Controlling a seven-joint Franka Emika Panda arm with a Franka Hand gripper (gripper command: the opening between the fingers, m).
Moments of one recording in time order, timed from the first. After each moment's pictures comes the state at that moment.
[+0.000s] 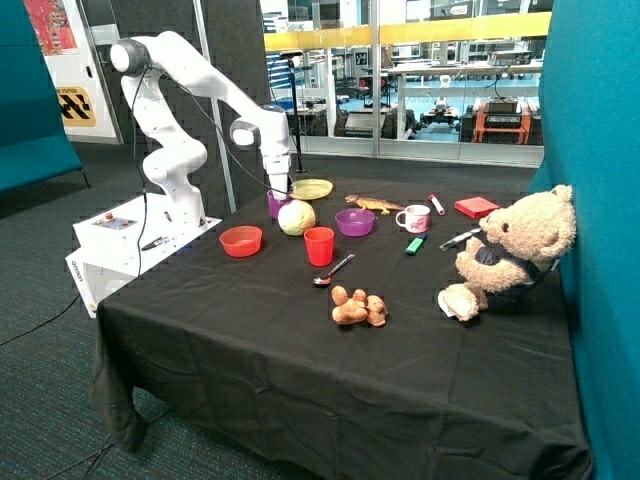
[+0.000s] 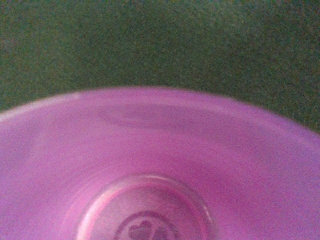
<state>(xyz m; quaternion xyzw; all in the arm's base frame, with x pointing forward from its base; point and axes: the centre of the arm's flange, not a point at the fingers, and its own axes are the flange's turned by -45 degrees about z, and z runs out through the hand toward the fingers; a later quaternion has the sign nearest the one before) 0.383 0.037 0.332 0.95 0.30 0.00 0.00</state>
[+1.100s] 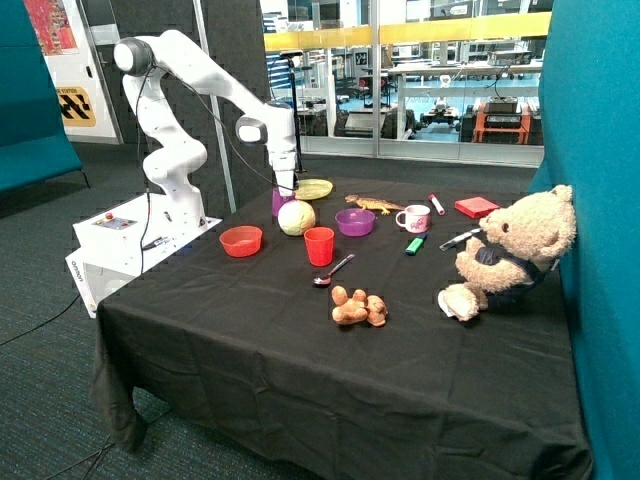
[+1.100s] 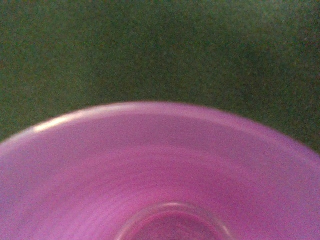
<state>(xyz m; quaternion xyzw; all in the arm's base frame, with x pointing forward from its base) 0.397 0.051 0.342 0.95 0.30 0.00 0.00</state>
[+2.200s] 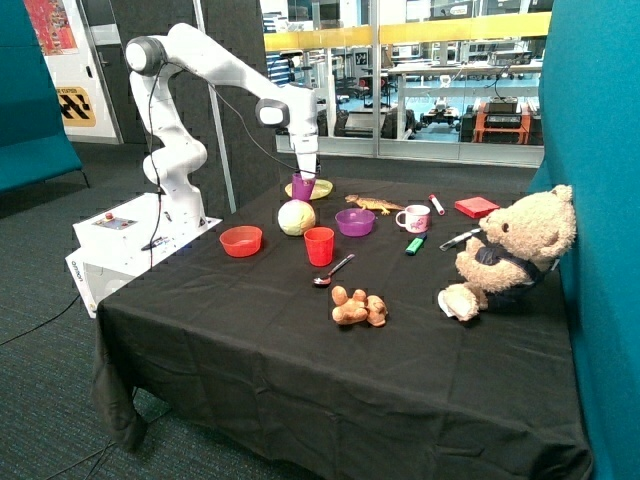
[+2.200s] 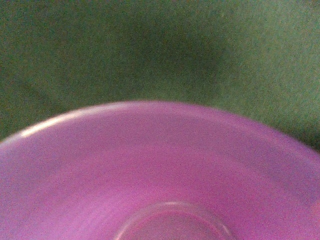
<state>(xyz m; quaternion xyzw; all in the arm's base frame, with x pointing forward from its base) 0.468 0.073 0.393 0.95 0.30 0.00 0.00</state>
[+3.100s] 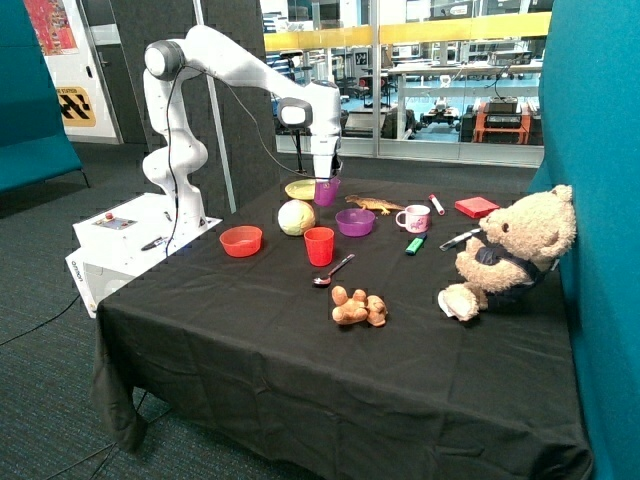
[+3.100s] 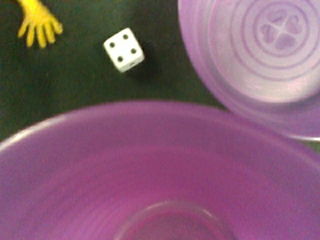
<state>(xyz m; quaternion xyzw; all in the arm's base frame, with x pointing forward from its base) 0.544 0.060 0.396 0.99 0.15 0.00 0.00</state>
